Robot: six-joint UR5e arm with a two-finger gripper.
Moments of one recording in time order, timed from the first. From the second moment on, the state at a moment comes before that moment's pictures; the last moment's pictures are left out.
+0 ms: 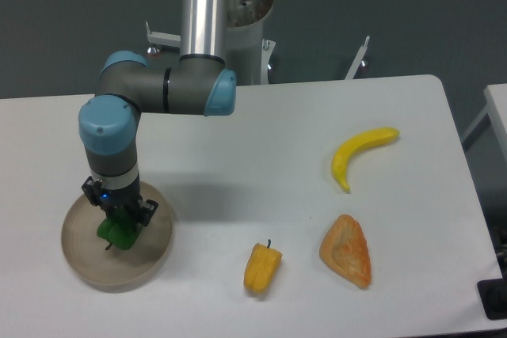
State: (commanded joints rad) arm 1.77 -2.17 -1.38 -1.03 1.45 0.32
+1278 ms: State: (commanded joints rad) arm 2.03 -2.08 -1.35 -1.04 1.54 0.58
